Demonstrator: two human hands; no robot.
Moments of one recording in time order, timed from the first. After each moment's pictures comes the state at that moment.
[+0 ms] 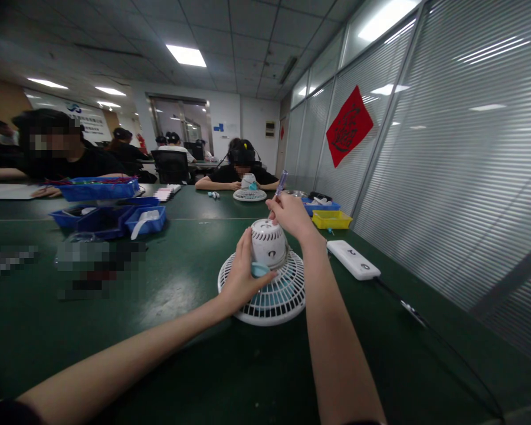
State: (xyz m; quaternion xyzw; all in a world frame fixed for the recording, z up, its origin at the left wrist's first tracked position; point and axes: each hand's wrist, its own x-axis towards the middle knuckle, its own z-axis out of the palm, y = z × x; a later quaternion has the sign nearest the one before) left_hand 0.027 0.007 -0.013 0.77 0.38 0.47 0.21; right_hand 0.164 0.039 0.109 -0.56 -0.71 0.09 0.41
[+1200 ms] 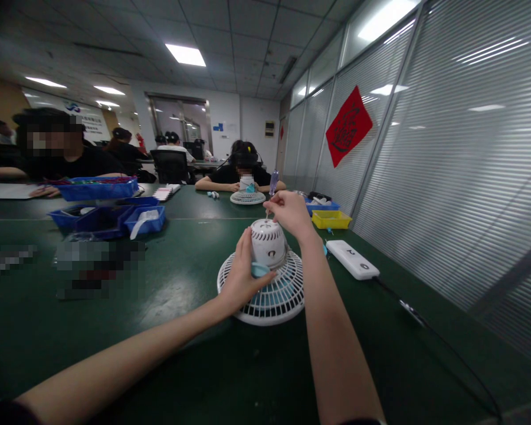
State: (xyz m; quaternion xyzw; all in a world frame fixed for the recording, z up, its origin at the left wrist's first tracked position) left_hand 0.027 0.007 -0.014 0.77 0.38 0.47 0.20; right_hand 0.164 0.043 0.106 -0.55 -0.70 0.07 0.45
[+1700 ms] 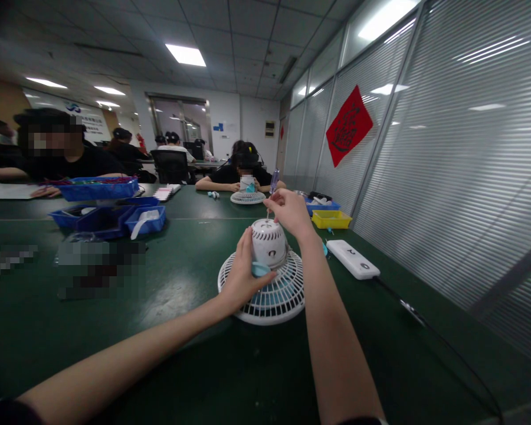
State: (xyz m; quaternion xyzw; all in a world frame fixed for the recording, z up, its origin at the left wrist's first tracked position) left_hand 0.026 0.006 -0.013 0.77 0.39 0.46 0.22; right_hand 0.164 0.041 0.106 -0.55 -0.70 0.06 0.45
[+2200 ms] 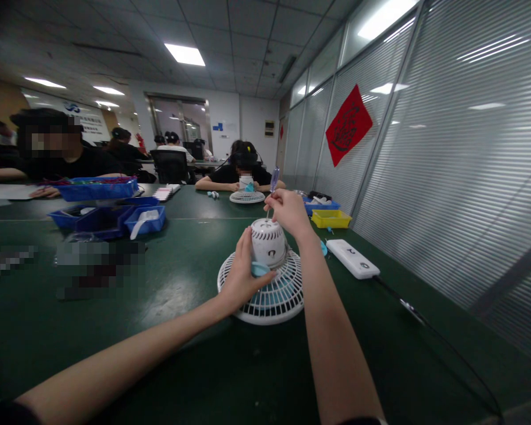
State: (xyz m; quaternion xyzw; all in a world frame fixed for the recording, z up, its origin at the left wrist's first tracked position) left_hand 0.027 0.007 -0.014 0.77 0.37 0.47 0.21; right_hand 0.157 0.038 0.111 -0.56 -0.69 0.10 0.45
